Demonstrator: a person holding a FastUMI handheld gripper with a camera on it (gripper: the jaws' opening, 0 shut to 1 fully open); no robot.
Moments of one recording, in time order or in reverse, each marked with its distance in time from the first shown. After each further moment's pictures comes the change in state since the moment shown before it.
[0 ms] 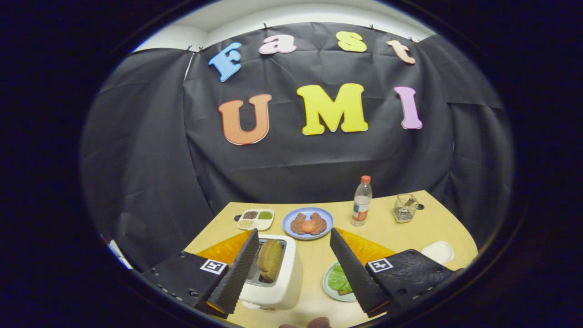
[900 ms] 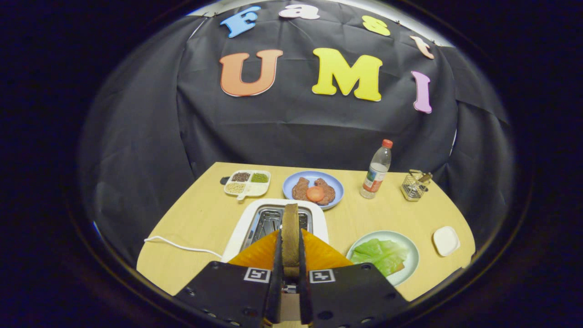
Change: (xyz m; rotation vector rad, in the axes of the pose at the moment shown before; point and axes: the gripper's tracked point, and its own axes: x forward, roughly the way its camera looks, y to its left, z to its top) arm 0.079 0.032 -0.080 -0.074 0.189 -0.149
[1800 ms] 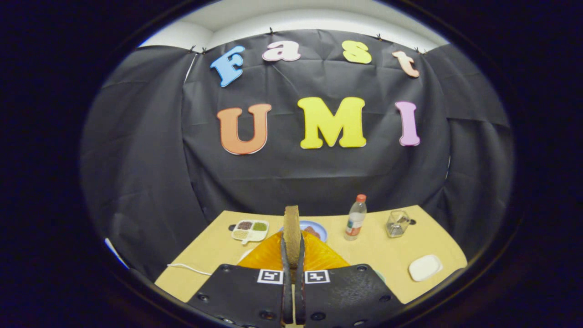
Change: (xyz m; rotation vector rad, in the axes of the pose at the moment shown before) arm -0.103 -0.095 0.114 0.029 -0.274 0.064
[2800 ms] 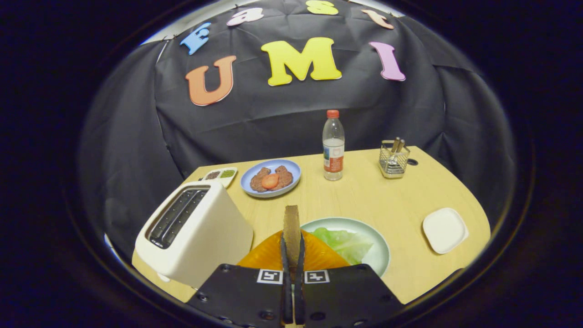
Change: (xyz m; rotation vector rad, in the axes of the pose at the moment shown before) arm 0.069 -0.087 -0.200 0.126 0.292 0.001
